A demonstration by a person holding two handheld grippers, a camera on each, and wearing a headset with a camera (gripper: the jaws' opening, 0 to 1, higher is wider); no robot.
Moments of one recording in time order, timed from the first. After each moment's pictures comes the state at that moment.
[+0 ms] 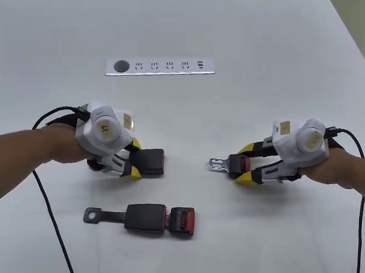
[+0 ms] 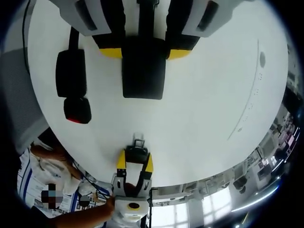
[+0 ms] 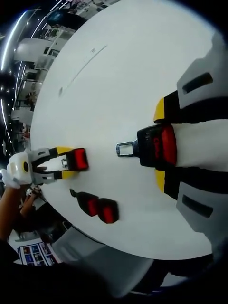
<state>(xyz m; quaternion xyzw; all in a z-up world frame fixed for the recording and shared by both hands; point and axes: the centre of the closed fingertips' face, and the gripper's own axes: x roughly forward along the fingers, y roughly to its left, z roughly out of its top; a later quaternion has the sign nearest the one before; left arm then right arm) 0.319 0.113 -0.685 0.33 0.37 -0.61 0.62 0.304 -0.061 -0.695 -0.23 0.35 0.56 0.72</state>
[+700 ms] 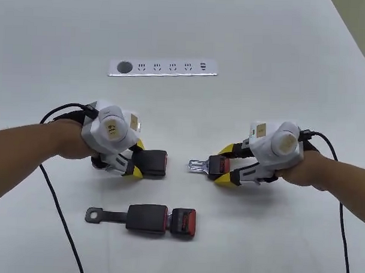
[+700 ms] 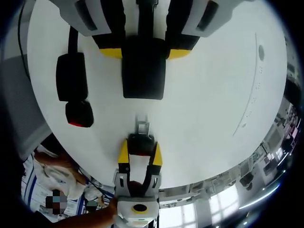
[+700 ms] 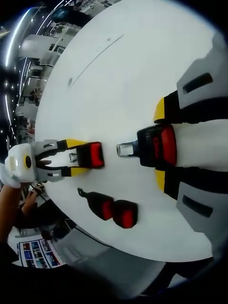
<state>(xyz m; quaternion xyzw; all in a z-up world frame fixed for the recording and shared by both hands) 0.319 0.116 -0.688 0.35 0.36 -0.62 0.60 0.307 -0.016 -0.694 -0.22 0.33 0.58 0.71</state>
